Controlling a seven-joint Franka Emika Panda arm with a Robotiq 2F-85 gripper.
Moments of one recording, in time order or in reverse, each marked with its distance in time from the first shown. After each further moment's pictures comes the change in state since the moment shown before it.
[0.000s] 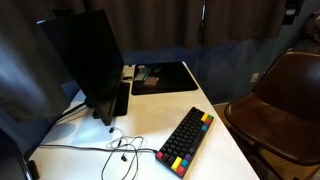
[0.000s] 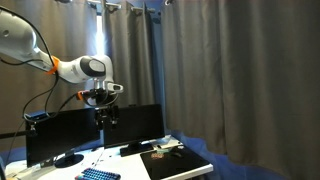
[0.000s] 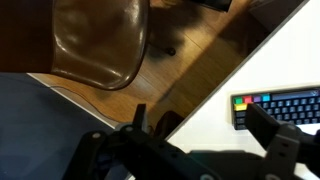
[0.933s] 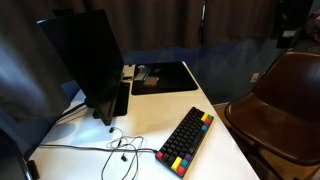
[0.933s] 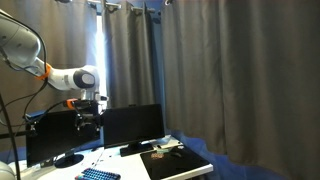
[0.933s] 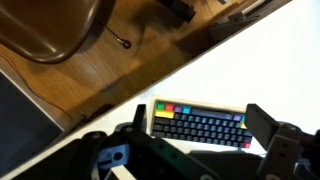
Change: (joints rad) arm 0.198 0.117 0.070 0.000 0.149 0.116 -0.104
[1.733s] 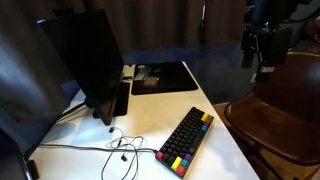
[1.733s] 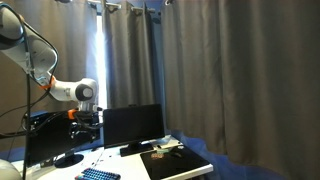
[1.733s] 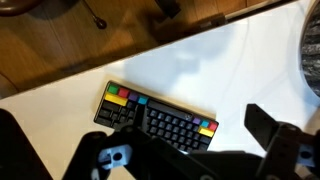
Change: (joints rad) arm 0.083 0.220 0.057 0.061 0.025 0.150 -0.119
